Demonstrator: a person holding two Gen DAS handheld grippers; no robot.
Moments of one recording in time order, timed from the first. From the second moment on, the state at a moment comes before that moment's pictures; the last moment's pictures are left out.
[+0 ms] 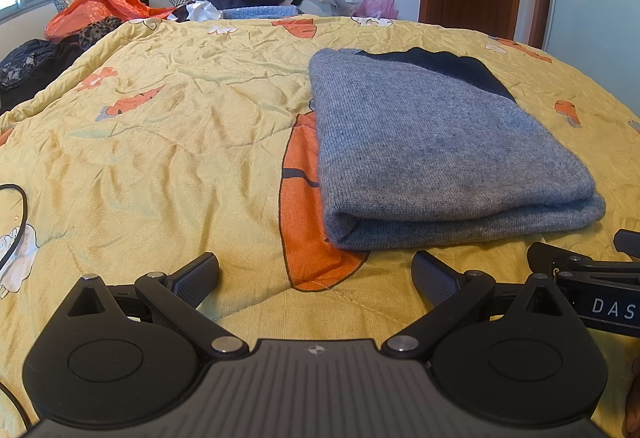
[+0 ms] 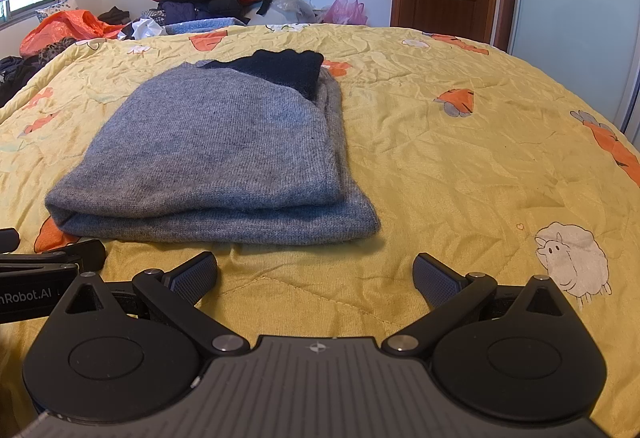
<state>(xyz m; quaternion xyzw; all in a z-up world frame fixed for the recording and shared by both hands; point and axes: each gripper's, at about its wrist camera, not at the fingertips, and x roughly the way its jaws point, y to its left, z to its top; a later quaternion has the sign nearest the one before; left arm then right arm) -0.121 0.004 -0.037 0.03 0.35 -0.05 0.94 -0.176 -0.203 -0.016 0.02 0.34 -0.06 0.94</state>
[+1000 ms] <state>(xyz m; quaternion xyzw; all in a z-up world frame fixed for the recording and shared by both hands) -0.122 0.001 -0.027 0.03 0.40 -0.04 0.92 -0.180 -0.207 -0.006 0.05 0.35 -0.06 0.93</state>
